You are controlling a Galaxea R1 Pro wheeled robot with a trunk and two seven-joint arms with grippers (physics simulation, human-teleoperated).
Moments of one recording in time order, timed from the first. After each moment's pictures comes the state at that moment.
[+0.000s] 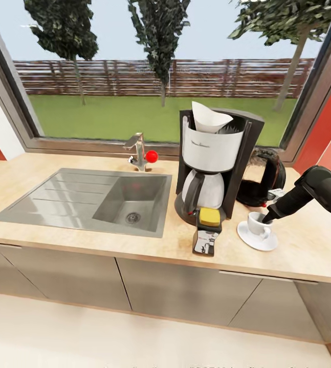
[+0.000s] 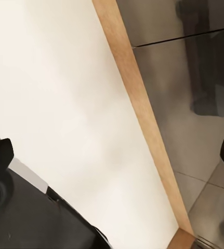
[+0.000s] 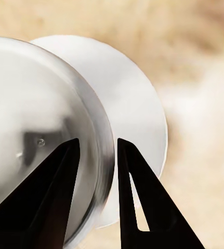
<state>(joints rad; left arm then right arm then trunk) 0.03 0.23 0.60 -0.10 0.59 -0.02 -1.03 -1.40 -0.55 0.66 -0.58 0.31 0.99 1.35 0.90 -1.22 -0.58</state>
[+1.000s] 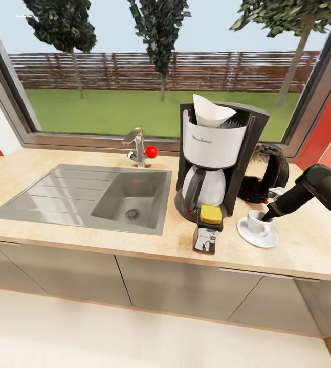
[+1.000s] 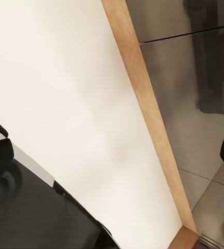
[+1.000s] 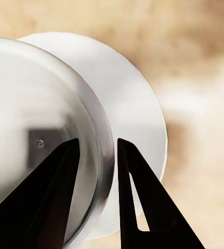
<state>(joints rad) 0.04 0.23 0.60 -0.10 0.59 -0.02 -1.03 -1.41 -0.55 0.66 -0.58 0.30 0.99 1.35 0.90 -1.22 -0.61</state>
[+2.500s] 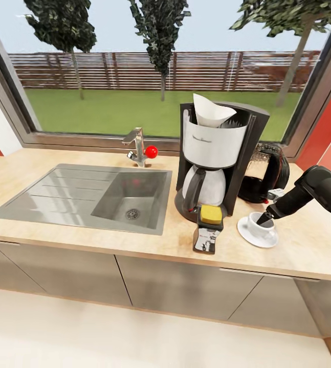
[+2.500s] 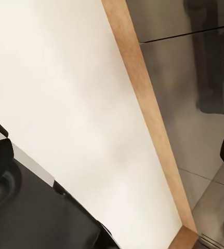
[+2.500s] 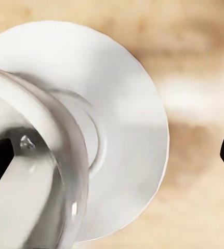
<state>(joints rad) 0.03 0.23 0.60 -0.10 0.59 -0.02 -1.03 -1.40 -0.55 0.66 -0.58 0.31 0.99 1.35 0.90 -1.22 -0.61</state>
